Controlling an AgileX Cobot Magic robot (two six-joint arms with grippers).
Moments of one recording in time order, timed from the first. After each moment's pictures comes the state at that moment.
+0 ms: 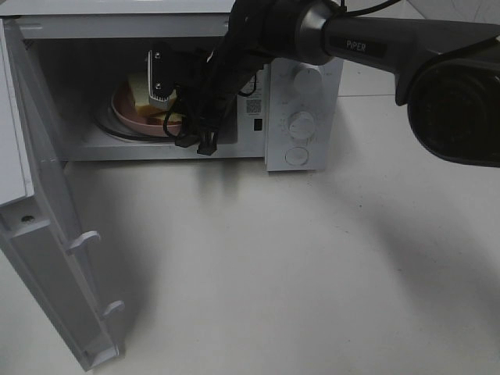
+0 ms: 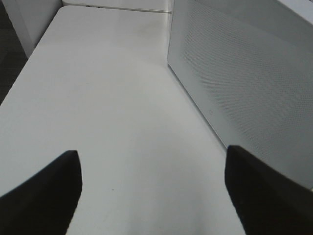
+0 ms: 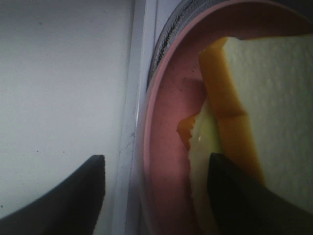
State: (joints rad) left arm -0.02 0.00 -0.52 0.02 1.09 -0.08; right arm 0.56 2.50 -2.17 0.39 0.69 -1.40
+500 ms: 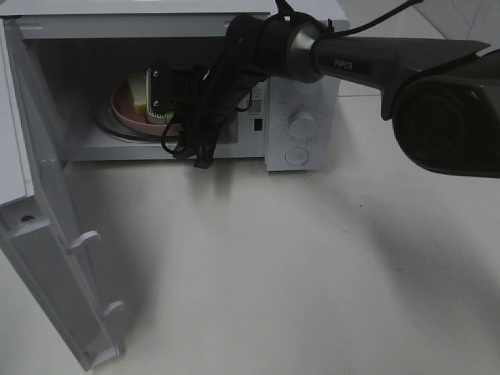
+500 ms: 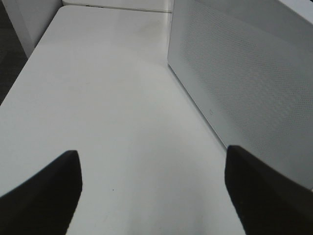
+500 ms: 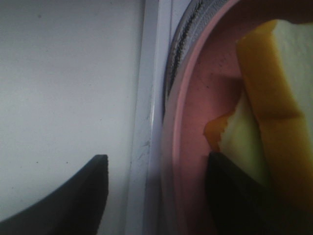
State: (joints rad) left arm -0.02 0.00 -0.52 0.02 1.09 -0.08; right arm 0.57 2.55 -2.17 0.40 0.65 -1.40
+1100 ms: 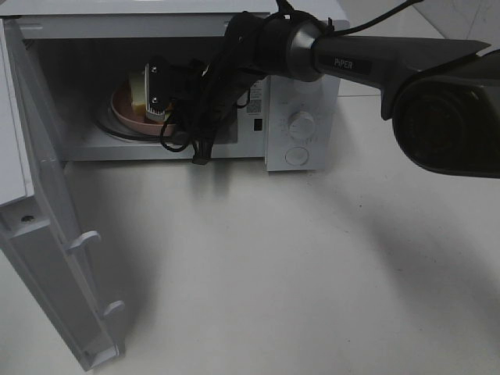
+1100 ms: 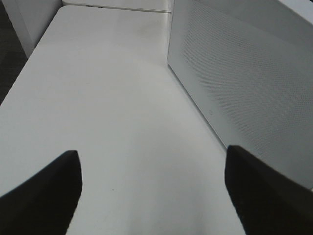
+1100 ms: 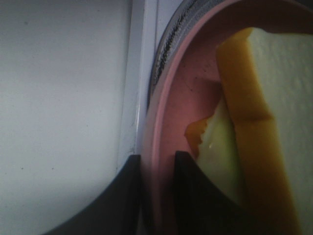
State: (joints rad) left arm -0.02 0.00 -0.52 0.02 1.09 -0.08; right arm 0.57 2.55 -2.18 0.41 0.63 -1.42
